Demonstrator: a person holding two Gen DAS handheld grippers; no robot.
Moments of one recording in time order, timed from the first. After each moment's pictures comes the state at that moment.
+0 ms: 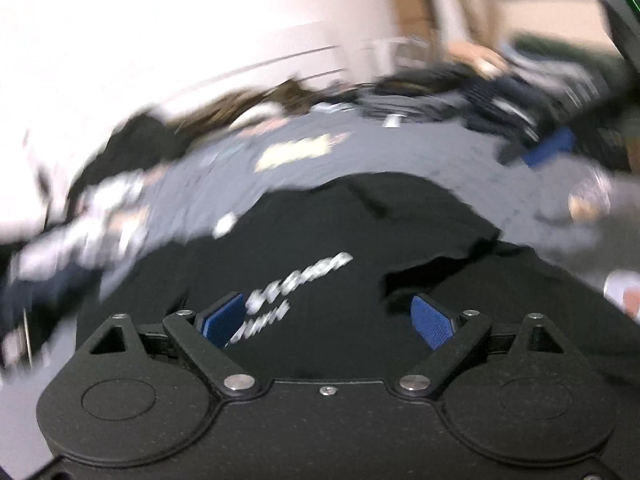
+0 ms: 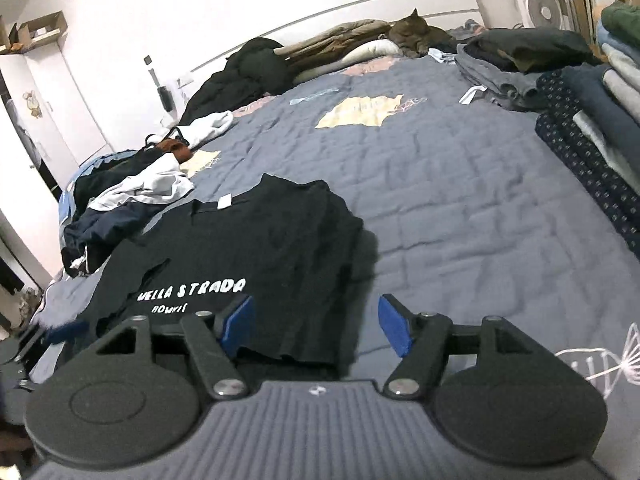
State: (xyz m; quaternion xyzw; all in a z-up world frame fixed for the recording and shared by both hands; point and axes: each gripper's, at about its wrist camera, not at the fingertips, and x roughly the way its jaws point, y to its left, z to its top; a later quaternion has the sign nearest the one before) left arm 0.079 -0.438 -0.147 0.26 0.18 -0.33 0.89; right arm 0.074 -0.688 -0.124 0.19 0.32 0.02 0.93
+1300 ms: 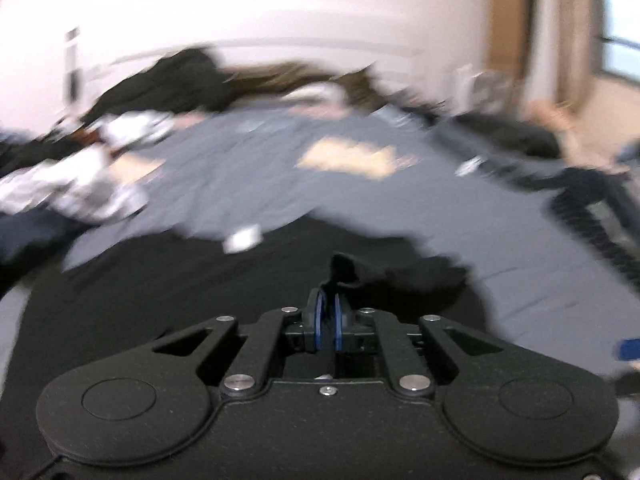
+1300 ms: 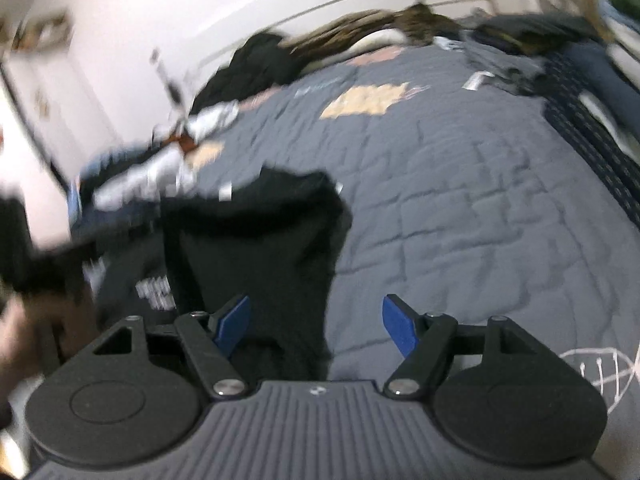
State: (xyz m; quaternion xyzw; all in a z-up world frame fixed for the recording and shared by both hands) left arm 0.237 -0.448 -0.142 0.07 0.31 -0.24 0.92; right arm 0.089 -0.688 -0.148 0.17 0.33 0.05 0.93
